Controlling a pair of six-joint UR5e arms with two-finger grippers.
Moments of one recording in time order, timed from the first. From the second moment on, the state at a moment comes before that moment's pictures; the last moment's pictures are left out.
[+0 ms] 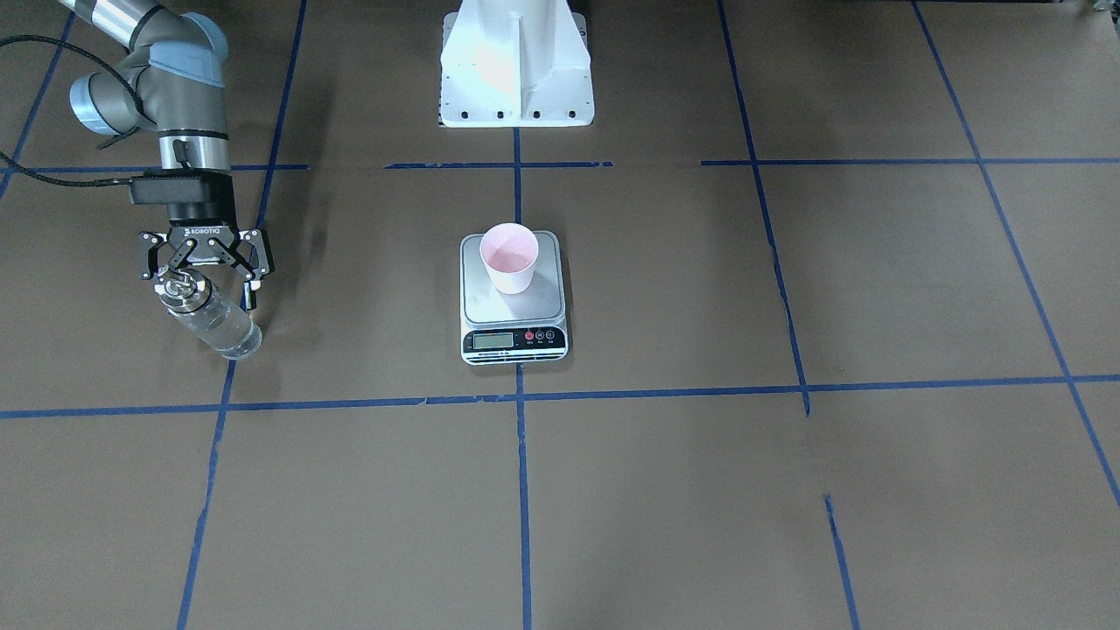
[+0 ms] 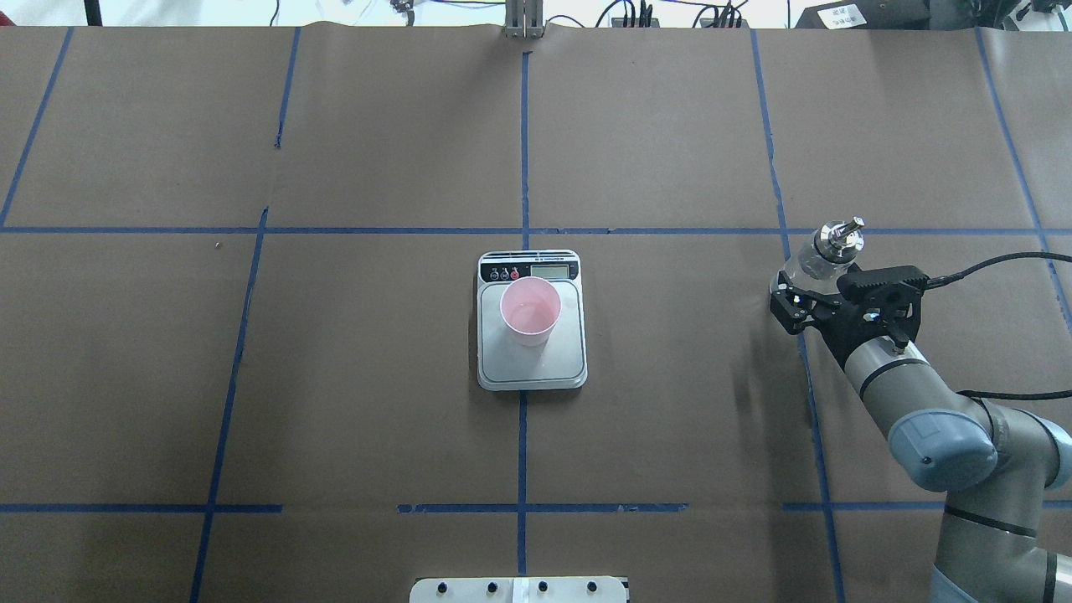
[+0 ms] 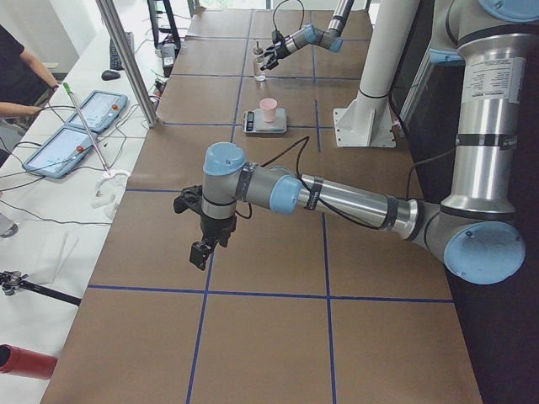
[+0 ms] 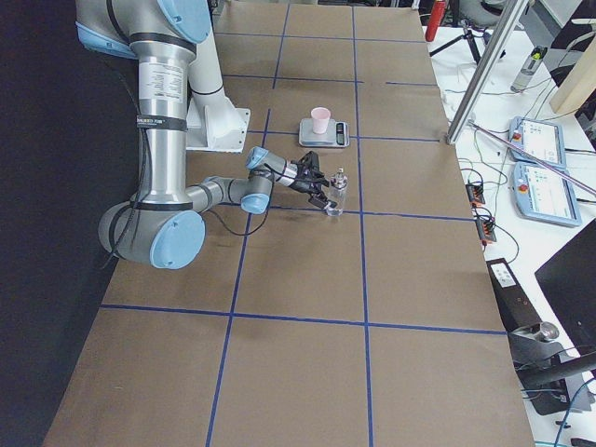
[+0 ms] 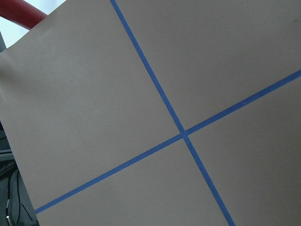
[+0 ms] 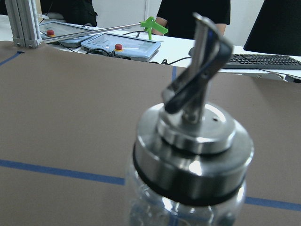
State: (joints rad) left arm -1.50 -1.58 -1.80 -1.63 -2.09 0.26; right arm 0.37 -1.62 1.75 -0.67 0.86 1.09
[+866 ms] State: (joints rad) left arm -1.51 -1.58 -1.80 -1.62 -2.09 0.26; right arm 0.41 -1.56 1.70 -0.67 0.90 1.06
